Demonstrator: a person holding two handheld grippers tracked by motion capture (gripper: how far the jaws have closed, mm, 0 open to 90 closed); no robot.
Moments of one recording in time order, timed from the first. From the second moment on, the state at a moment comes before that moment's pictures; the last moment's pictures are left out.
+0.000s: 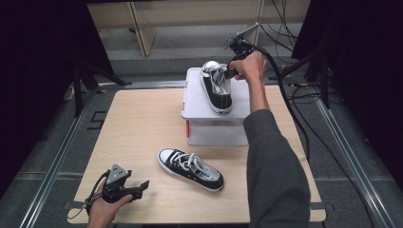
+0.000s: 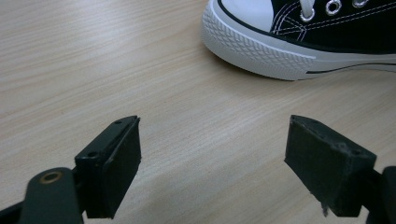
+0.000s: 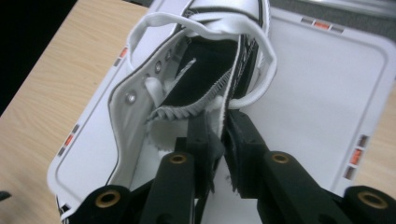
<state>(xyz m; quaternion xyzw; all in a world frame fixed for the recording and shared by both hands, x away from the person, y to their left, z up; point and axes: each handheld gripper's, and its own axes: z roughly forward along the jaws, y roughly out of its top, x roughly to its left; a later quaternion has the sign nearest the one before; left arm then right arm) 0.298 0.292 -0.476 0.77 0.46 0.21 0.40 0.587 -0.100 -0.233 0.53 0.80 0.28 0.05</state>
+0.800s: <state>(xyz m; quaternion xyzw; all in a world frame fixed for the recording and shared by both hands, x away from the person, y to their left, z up) 0.298 0.293 -0.477 0.77 0.46 0.21 0.39 0.527 -0.065 -0.231 0.36 0.90 0.25 0.04</state>
